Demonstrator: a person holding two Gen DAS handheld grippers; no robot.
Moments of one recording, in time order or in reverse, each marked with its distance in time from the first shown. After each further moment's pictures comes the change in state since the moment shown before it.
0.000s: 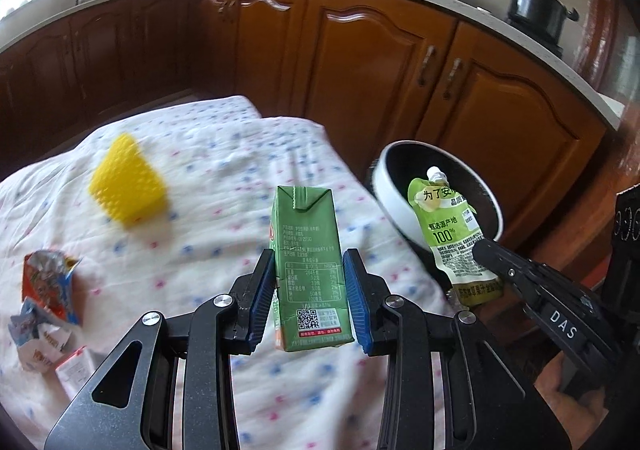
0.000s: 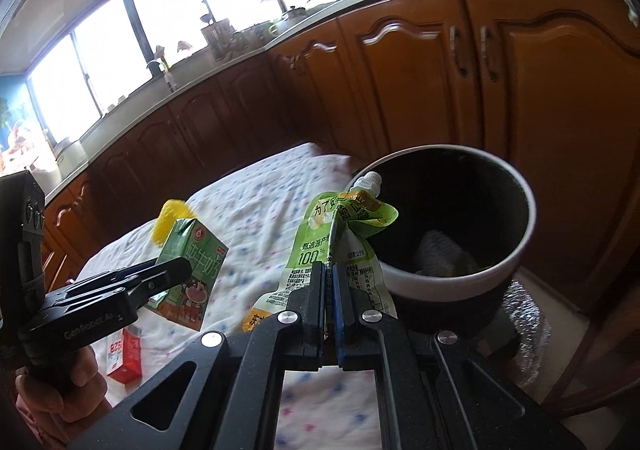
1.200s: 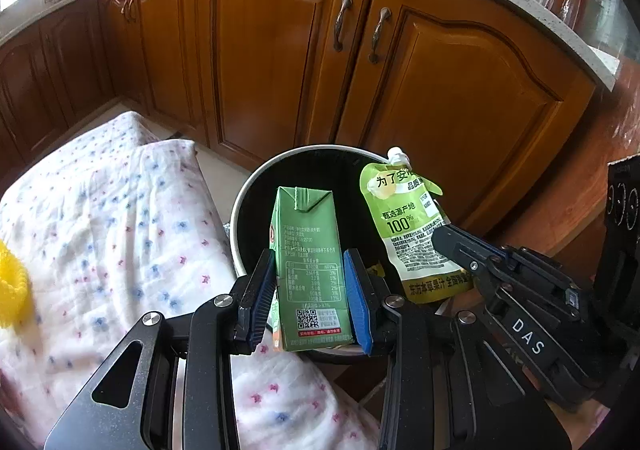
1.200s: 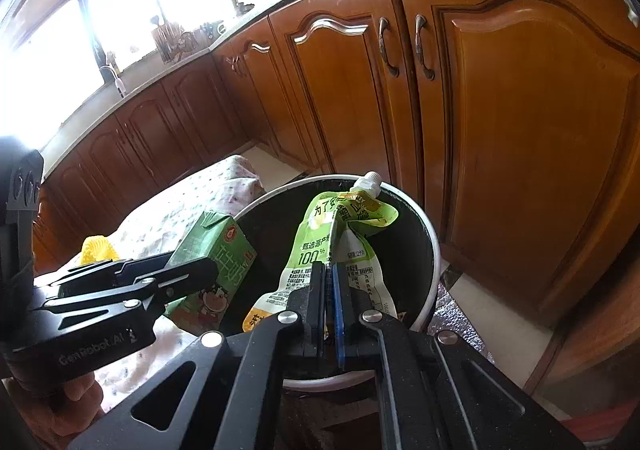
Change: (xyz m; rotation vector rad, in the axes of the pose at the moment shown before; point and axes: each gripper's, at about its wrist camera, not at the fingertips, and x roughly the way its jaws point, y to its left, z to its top) left arm 0.109 -0.119 0.068 0.156 0.122 -0.131; right arm 0.033 -0.085 0.050 0.037 0.042 -0.128
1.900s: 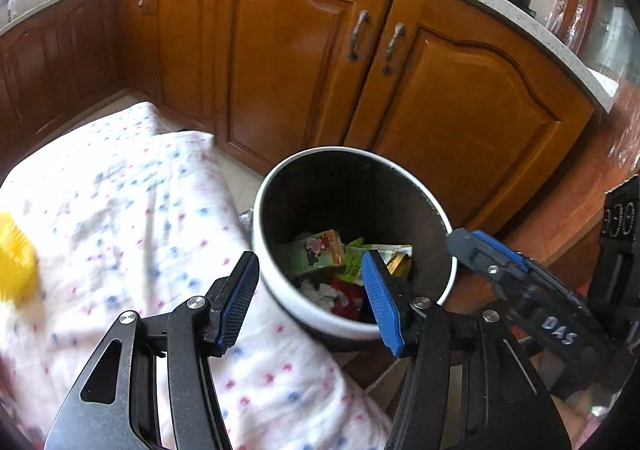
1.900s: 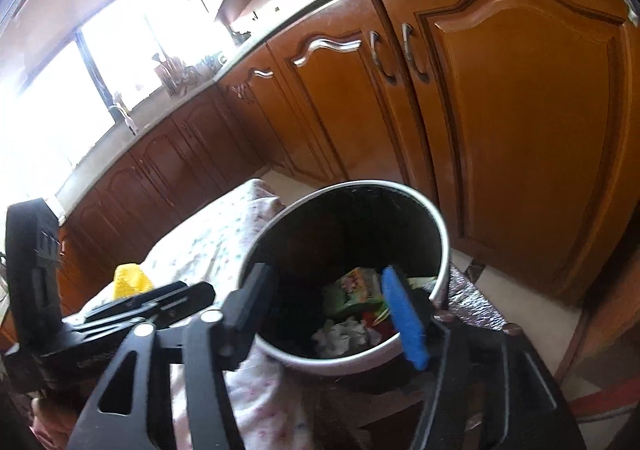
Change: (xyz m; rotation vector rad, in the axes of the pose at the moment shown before) left arm -0.023 0.020 -0.012 -0.077 -0.036 0.006; right arm -0.026 -0.003 -0.014 0.114 -0.080 0.089
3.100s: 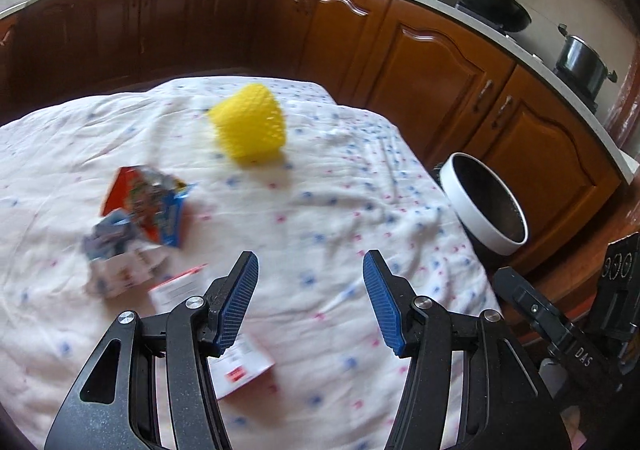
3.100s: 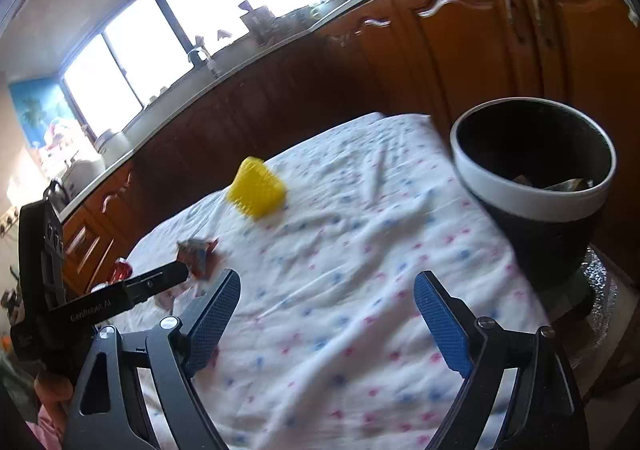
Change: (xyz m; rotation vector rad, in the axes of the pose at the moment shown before) left arm -0.162 0.165 -0.144 -0.308 -0.105 0.204; right arm -0.014 0.153 -0.115 -0.143 0.126 0.233
